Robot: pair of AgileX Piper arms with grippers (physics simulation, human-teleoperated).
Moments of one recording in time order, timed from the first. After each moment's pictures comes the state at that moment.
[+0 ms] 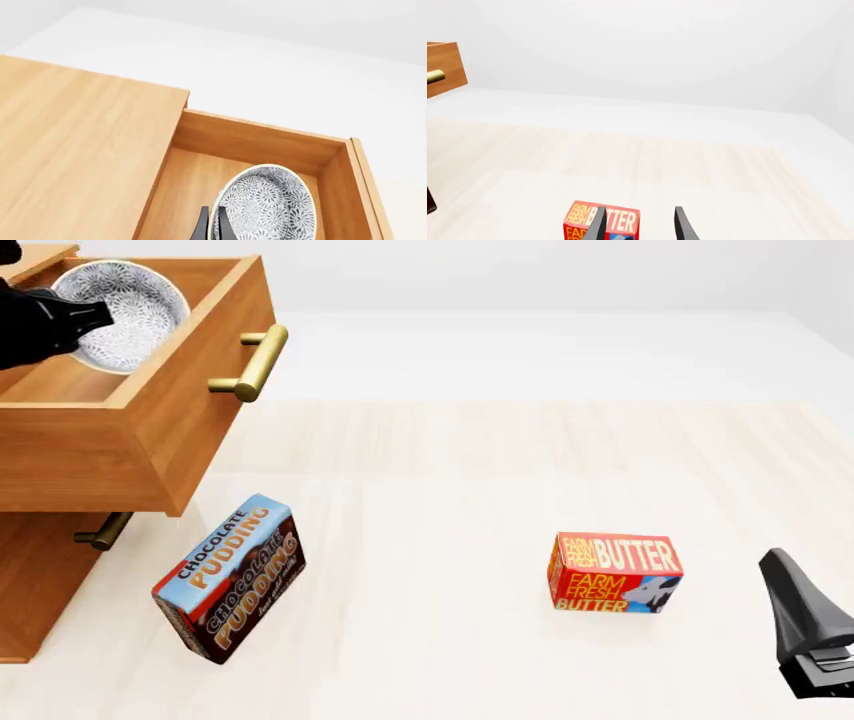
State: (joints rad) left arm 0.14 1.36 -0.99 0.01 -0.15; right arm 0.09 0.01 0.00 0.01 -0.05
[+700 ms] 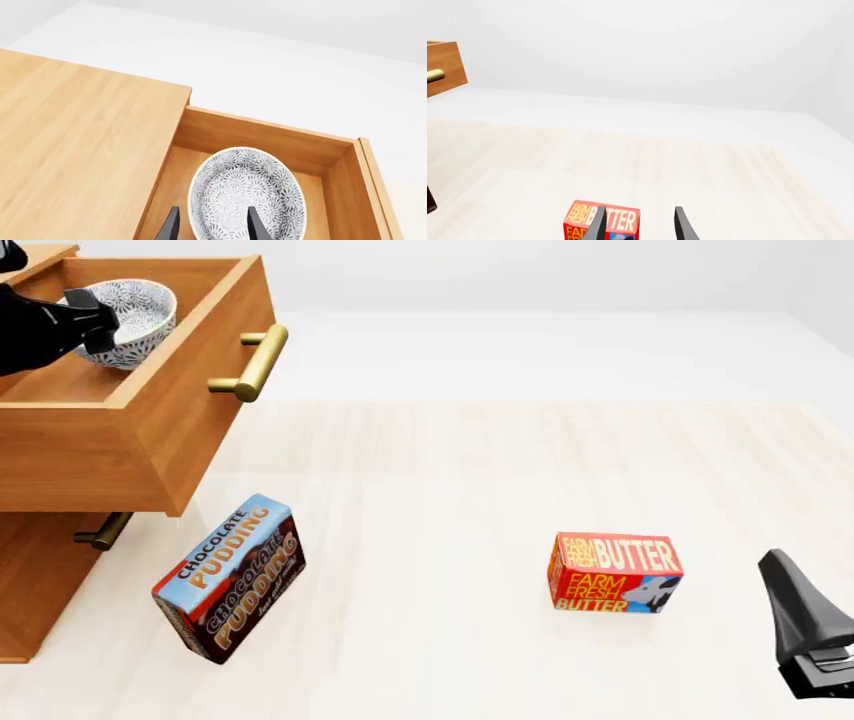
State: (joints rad) left arm 0.15 1.39 -0.99 0.00 -0.14; right arm 0.09 0.00 0.00 0.01 -0.05
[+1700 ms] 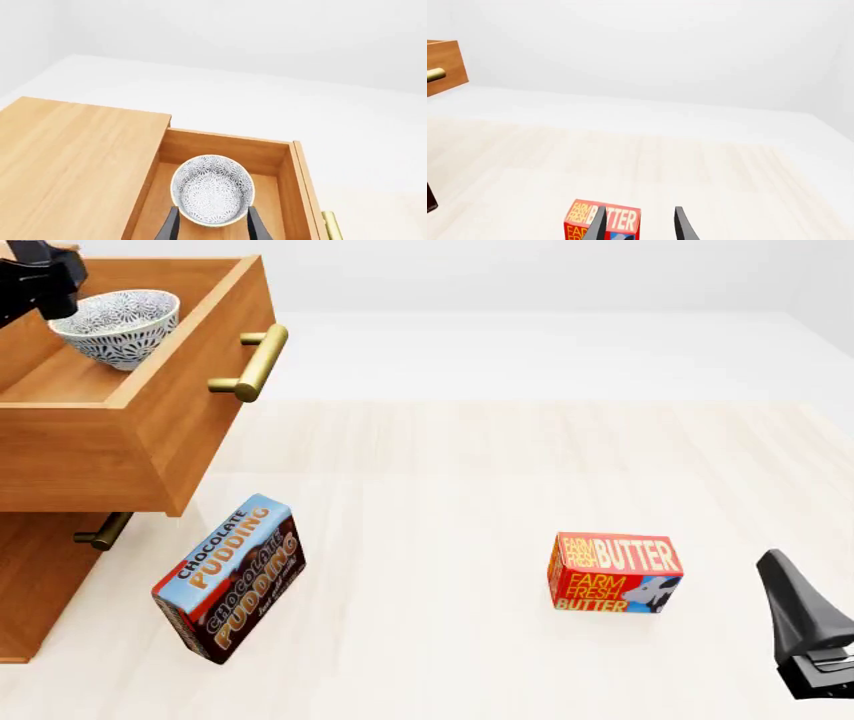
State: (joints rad) left arm 0.08 1.12 -0.92 0.02 -0.08; right arm 0.09 0.01 0.00 0.01 -0.05
